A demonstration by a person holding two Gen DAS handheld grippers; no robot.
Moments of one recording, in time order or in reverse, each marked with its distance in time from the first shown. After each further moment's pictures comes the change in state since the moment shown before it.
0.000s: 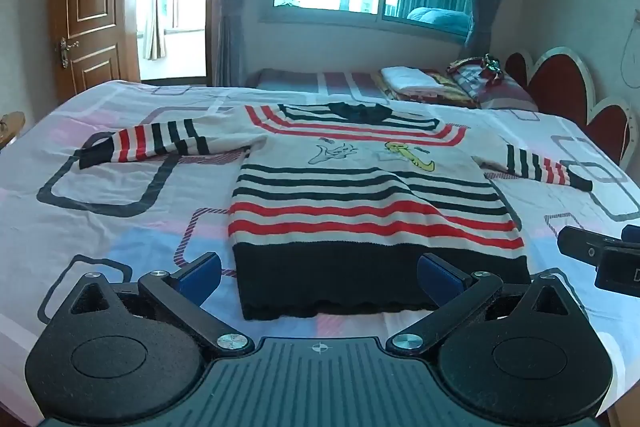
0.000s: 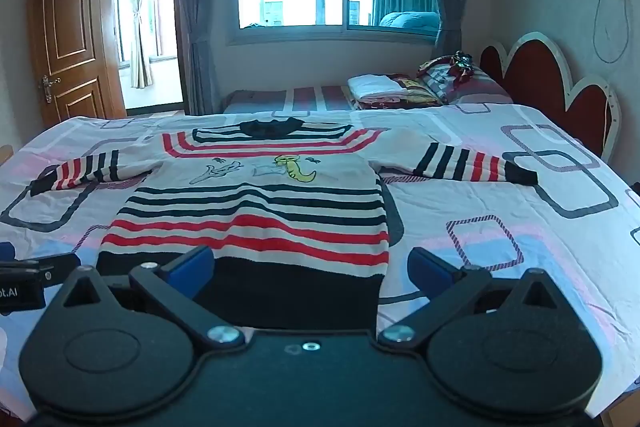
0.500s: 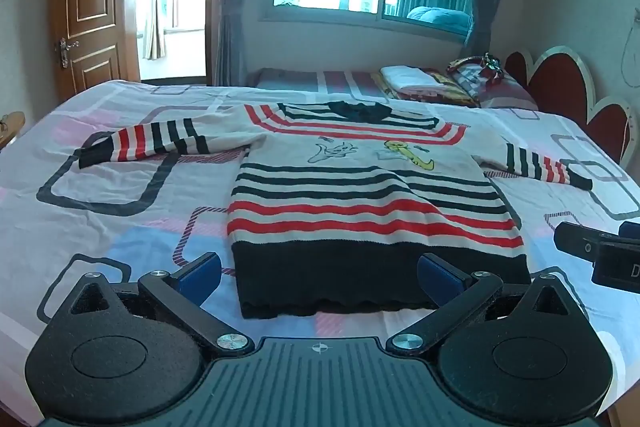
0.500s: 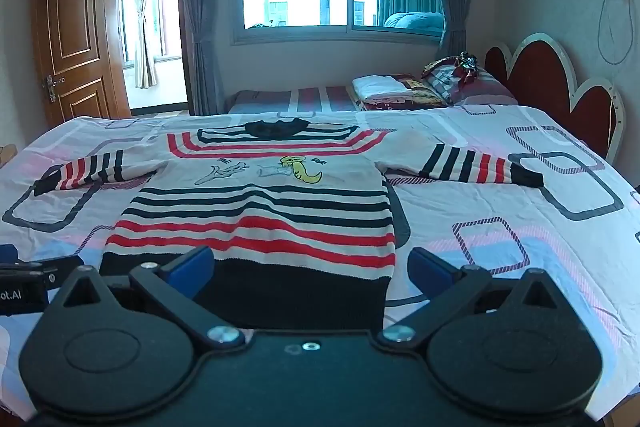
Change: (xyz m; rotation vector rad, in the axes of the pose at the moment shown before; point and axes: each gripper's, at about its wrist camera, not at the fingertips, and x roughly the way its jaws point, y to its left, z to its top) left arm 0.003 0.004 0.002 -0.005 0.012 0.011; right arm 0.001 0.001 0.001 -0.002 0.004 0.008
